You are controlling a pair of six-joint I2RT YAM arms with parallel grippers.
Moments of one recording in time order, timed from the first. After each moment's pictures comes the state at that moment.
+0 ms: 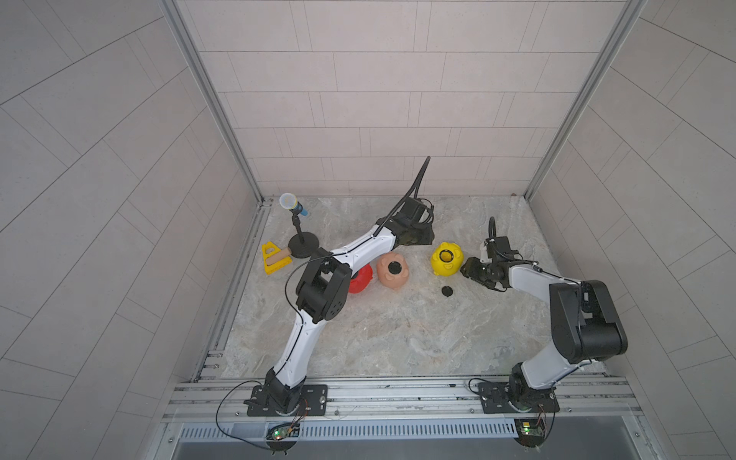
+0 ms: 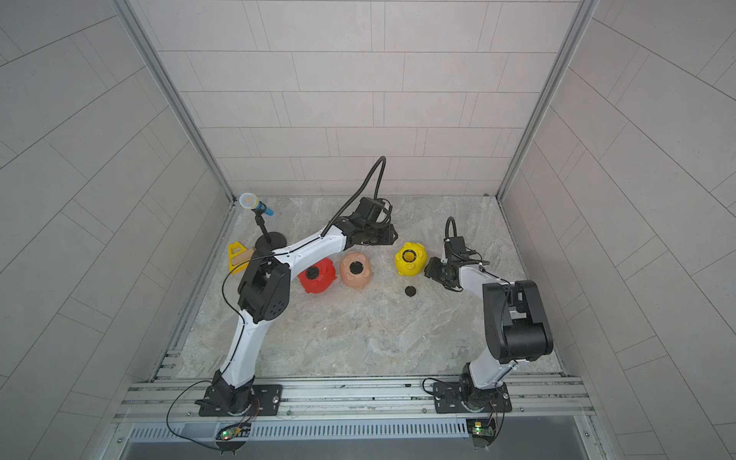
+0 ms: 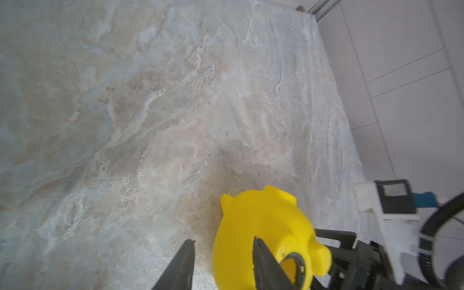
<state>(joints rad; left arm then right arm) -0.68 2.26 1.92 -0.45 0.18 -0.55 0.02 1.60 0.81 -0.20 -0.20 0.50</state>
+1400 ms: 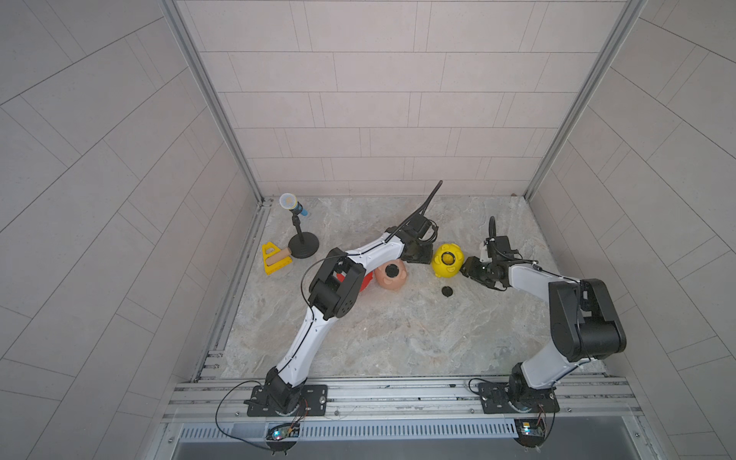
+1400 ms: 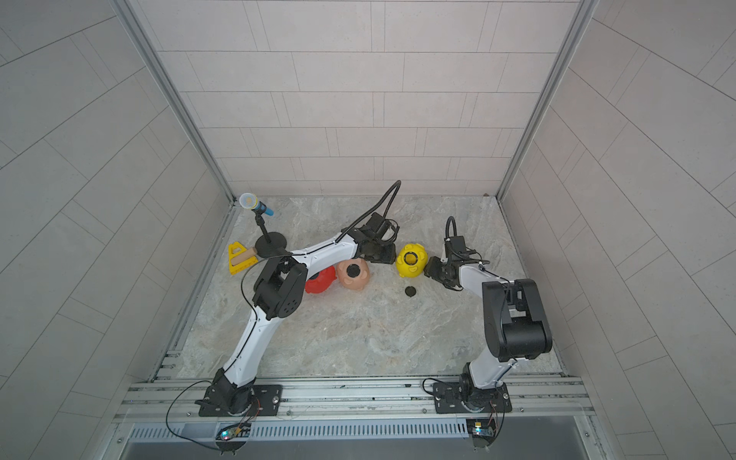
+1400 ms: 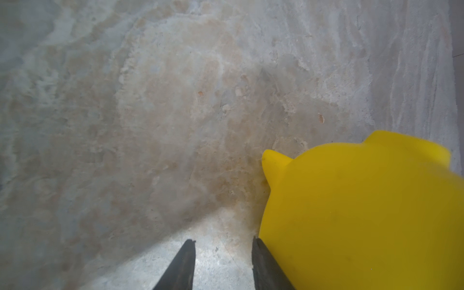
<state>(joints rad) -0.71 2.36 1.93 -0.56 0.19 -0.50 0.02 1.62 0.82 -0.19 -0.22 0.50</state>
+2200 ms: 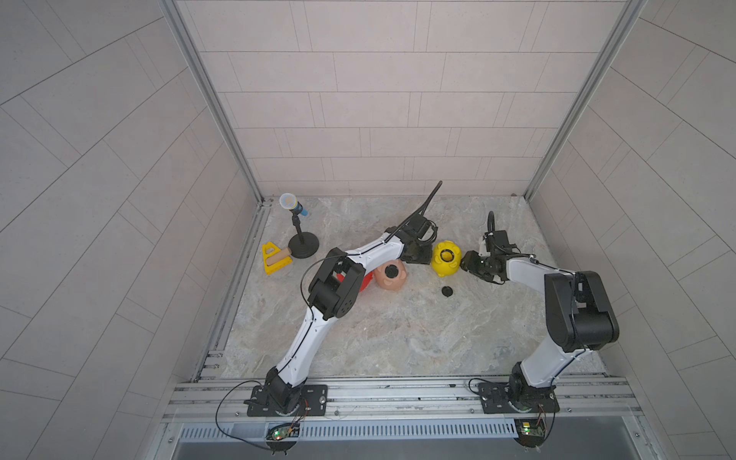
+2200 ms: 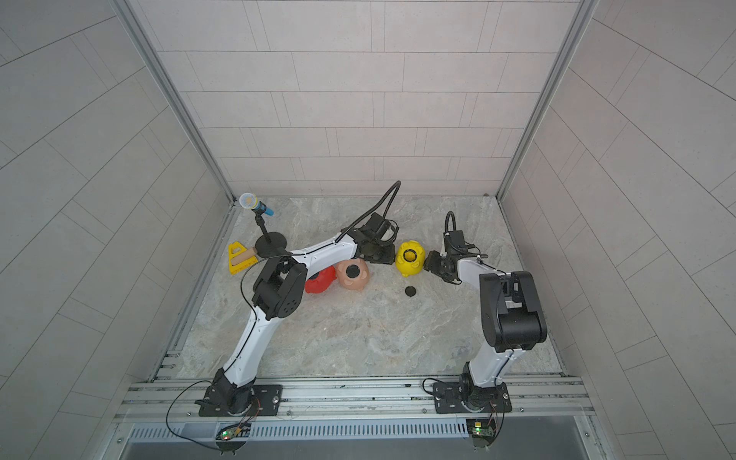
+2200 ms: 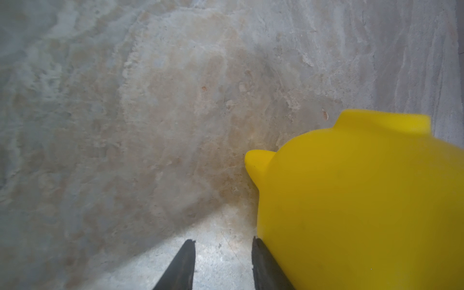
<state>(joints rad) -0.71 2.35 1.93 -0.57 0.19 -0.50 0.02 1.68 0.89 -0.19 -0.22 0.50</state>
